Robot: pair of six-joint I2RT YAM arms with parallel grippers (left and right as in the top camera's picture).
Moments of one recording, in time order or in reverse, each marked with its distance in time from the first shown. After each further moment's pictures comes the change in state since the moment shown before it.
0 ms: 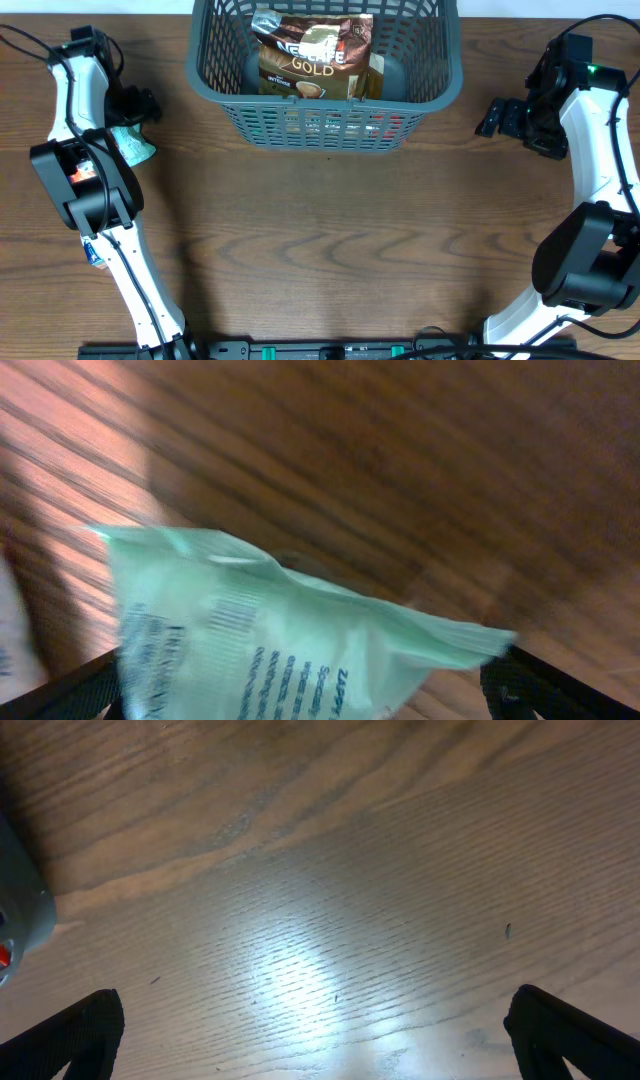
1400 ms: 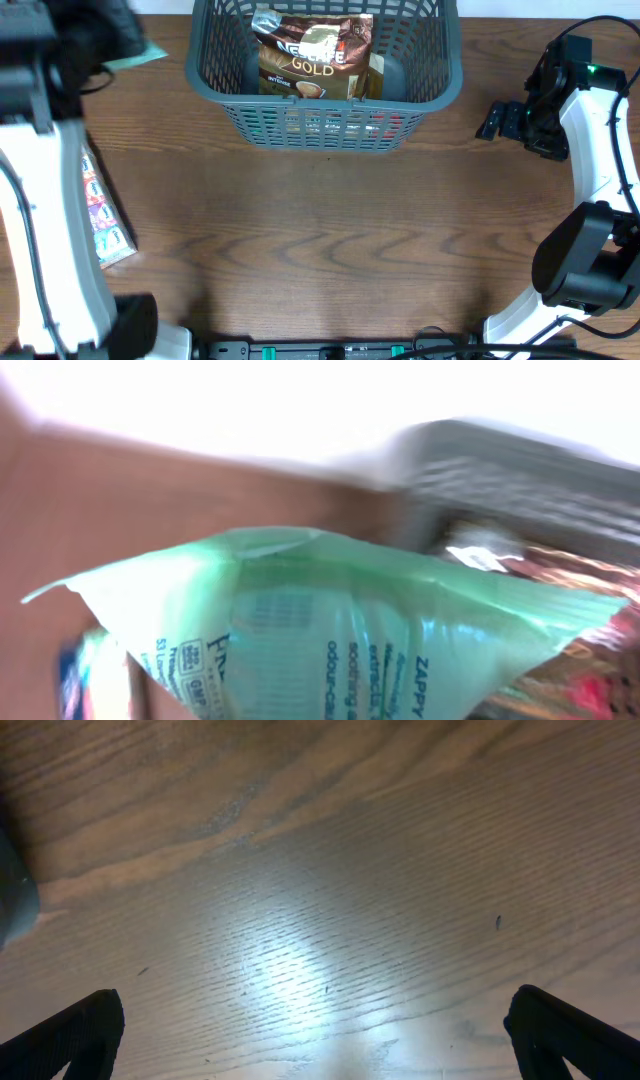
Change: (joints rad) left arm -0.295 -0.805 0.141 -0.033 0.090 0.146; right arm 0.000 0.000 0.000 -0.018 0.015 -0.019
